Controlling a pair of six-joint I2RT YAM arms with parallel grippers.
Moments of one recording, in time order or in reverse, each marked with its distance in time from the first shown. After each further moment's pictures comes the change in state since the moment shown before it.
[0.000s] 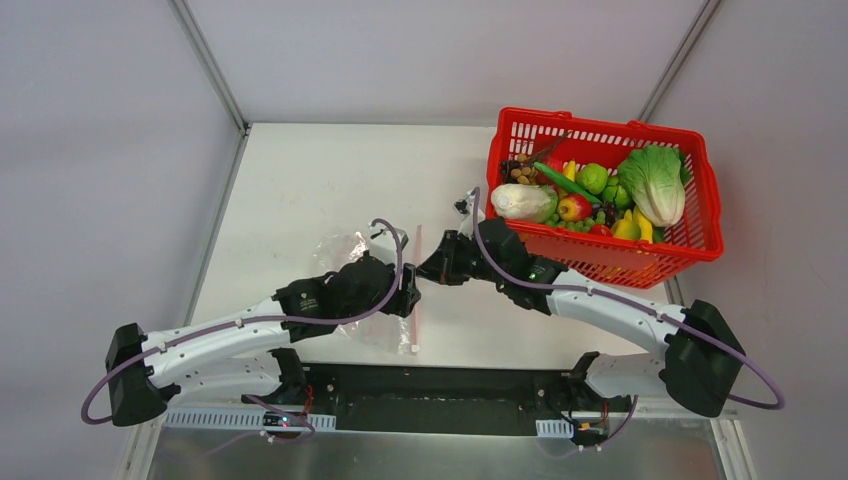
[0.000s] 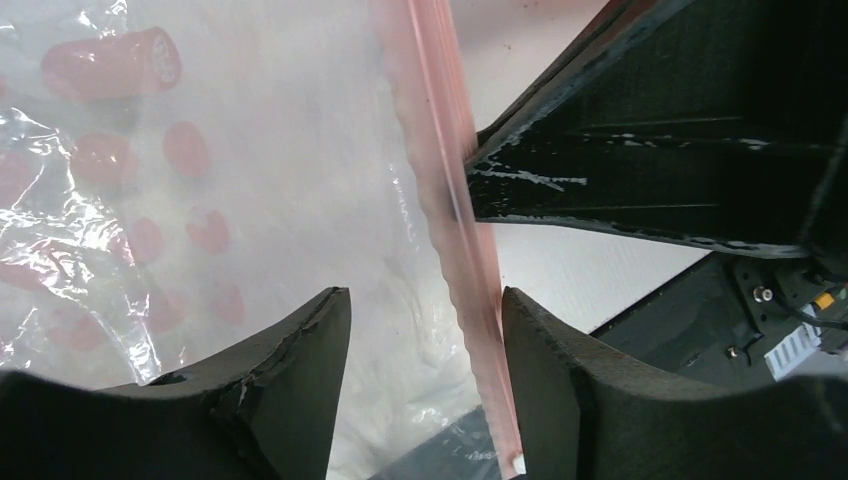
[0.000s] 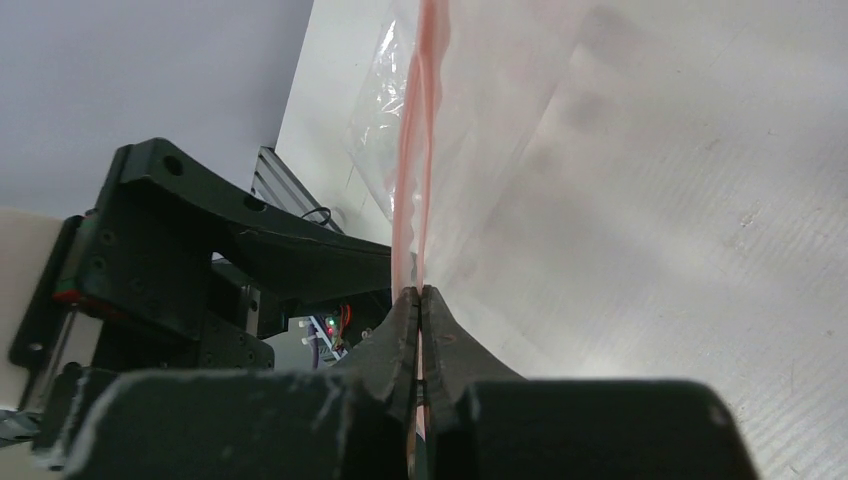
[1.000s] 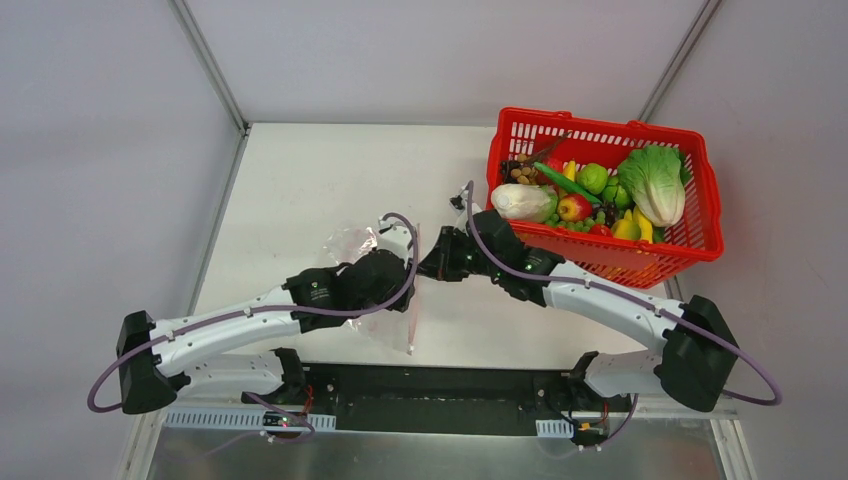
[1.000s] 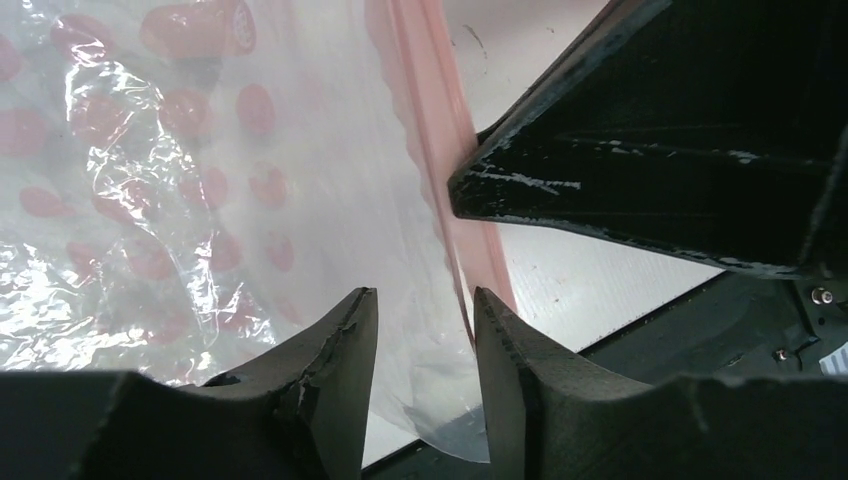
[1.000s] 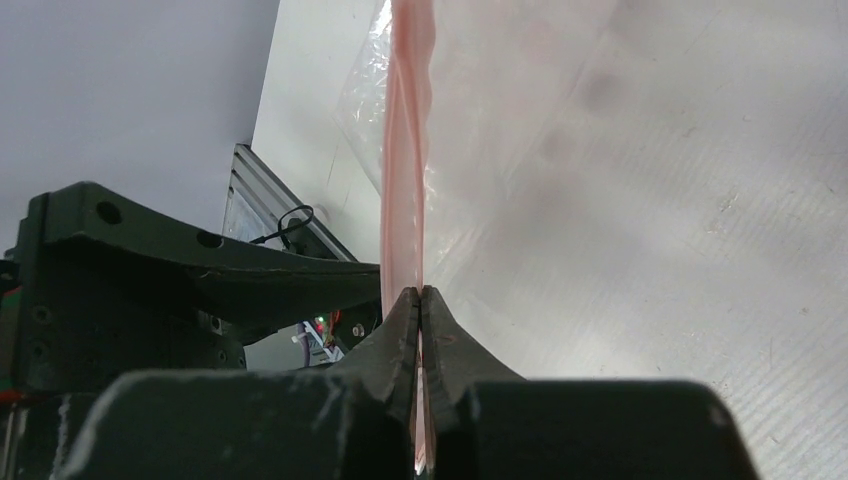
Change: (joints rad) left arm -0.026 0.096 0.122 -0.150 -0.076 0.013; right arm 0.000 0.024 0.087 -0.137 0.017 -0.012
